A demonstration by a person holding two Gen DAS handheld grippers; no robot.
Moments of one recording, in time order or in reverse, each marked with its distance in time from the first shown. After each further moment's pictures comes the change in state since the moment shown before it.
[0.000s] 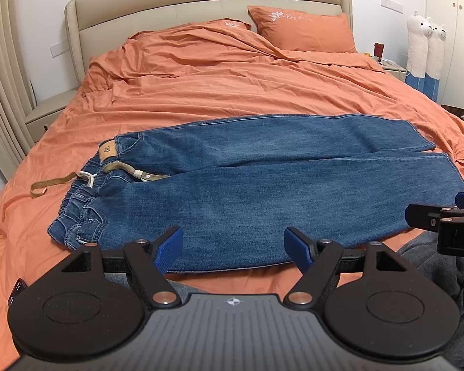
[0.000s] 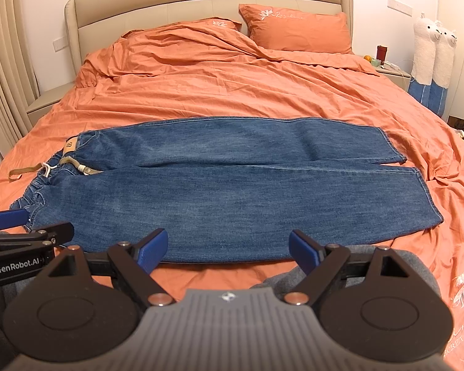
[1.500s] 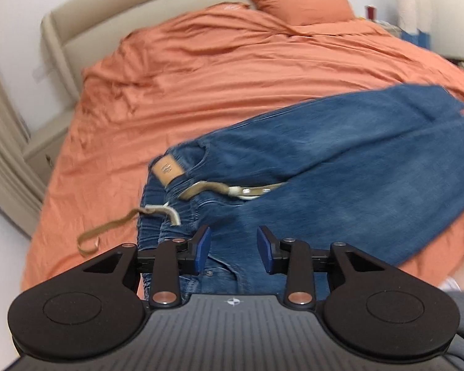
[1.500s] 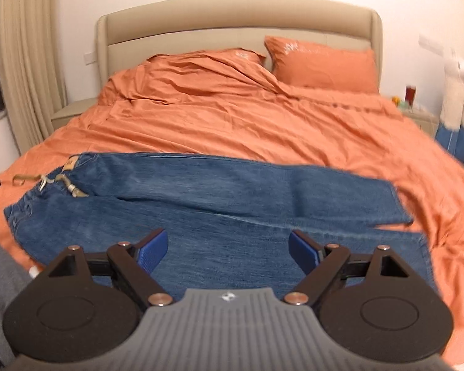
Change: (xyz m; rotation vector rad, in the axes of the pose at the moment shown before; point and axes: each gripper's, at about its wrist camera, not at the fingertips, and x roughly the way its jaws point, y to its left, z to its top) left arm 0.088 0.190 0.047 0.182 0.066 -0.015; right arm 0.047 -0.107 0.043 -0.089 -0.116 0.125
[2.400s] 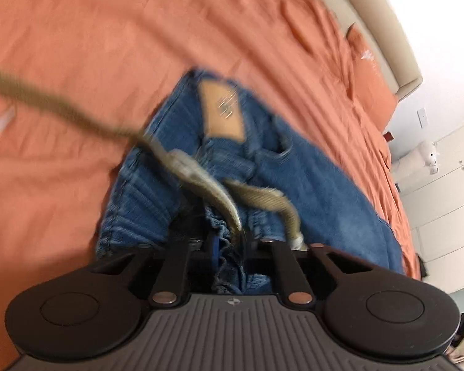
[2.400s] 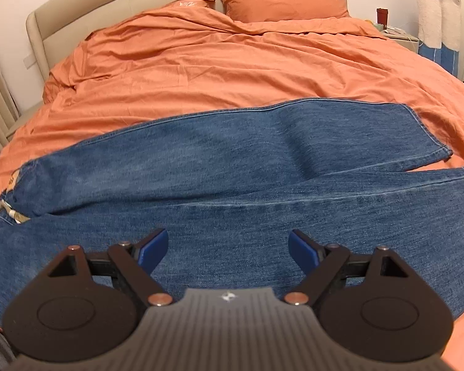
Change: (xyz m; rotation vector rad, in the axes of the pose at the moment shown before) left arm 0.189 0.171 -0.045 -0.749 0.059 -0.484; right arm 0.156 -0.016 -0.002 0.208 0.157 -0.078
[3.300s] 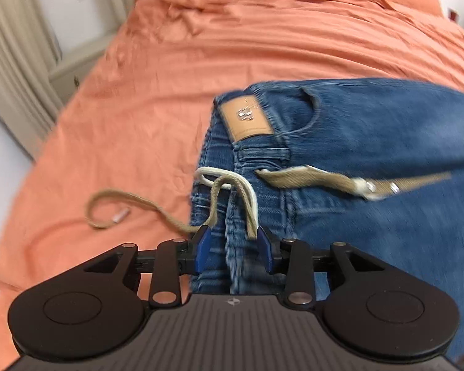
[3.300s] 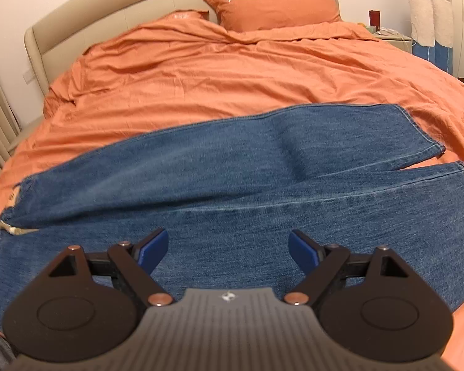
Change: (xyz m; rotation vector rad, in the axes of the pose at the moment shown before) left arm -0.016 -0.098 -0.049 0.549 0.001 0.649; right arm -0.017 -0.014 -0.007 0.051 -0.051 0.020
